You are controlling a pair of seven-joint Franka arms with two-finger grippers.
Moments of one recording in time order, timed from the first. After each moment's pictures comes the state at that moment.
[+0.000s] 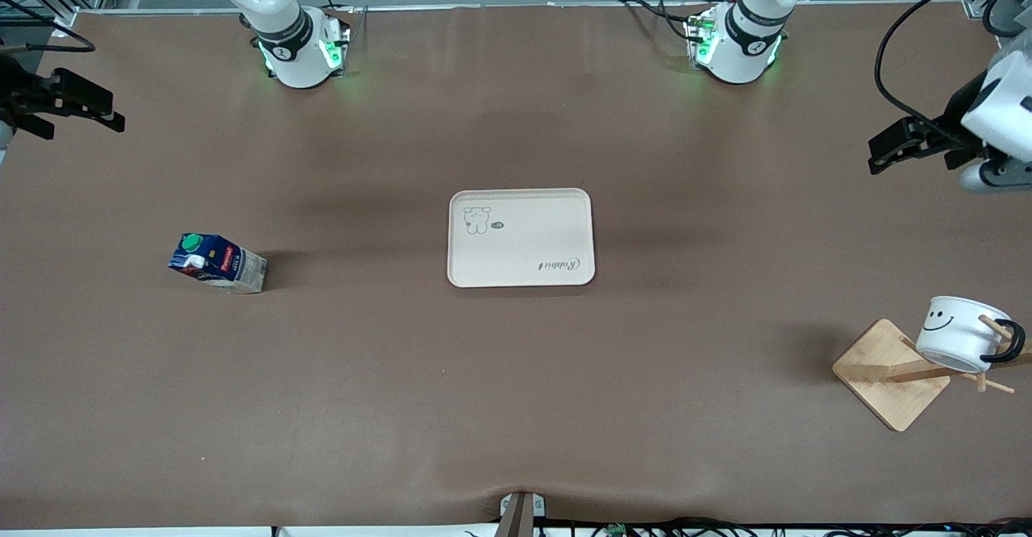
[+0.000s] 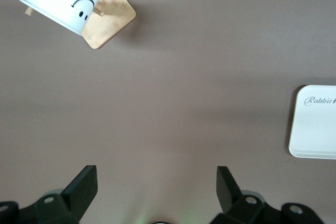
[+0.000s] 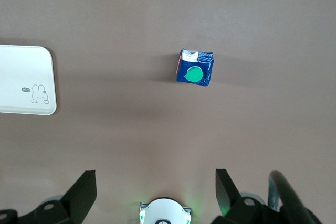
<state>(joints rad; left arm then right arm) 0.01 0.05 -0.10 -1.51 0.05 1.49 -0.12 0.00 -0.04 -0.05 -1.51 0.05 1.34 -0.11</state>
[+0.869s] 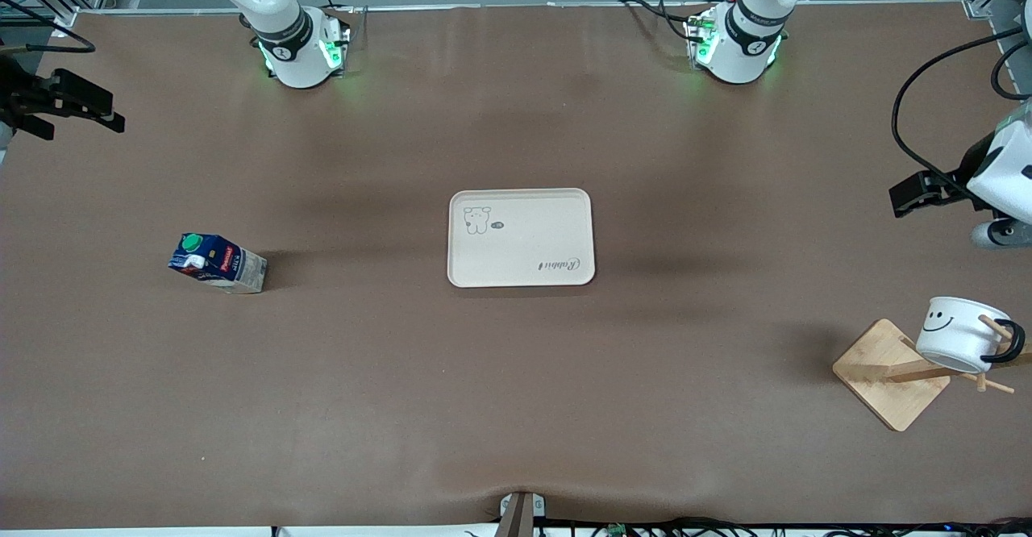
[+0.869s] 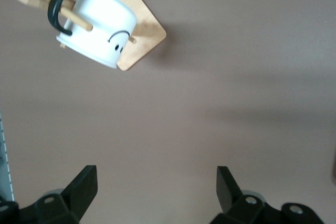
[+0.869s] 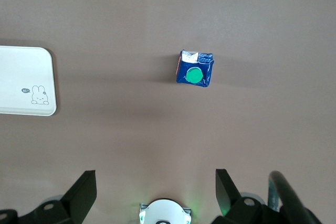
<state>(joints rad) 0.05 0.16 -0.10 -1.46 0.16 1.58 -0.08 0.00 -0.04 -0.05 -1.51 0.05 1.35 -0.11</state>
